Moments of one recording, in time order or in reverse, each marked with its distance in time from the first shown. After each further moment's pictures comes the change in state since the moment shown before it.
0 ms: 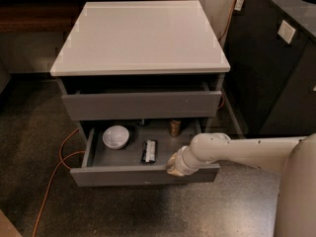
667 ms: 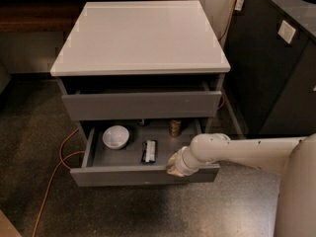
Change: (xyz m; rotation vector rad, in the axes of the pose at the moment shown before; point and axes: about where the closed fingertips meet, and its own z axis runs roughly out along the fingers) arm 0.000 0.002 0.000 -0.001 0.000 -0.001
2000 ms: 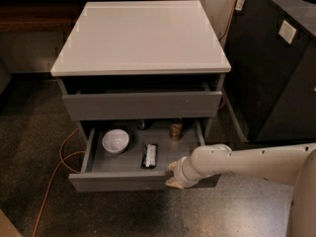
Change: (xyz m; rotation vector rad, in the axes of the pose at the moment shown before) arm -0.002 0.041 -0.004 -0.009 -0.008 0.001
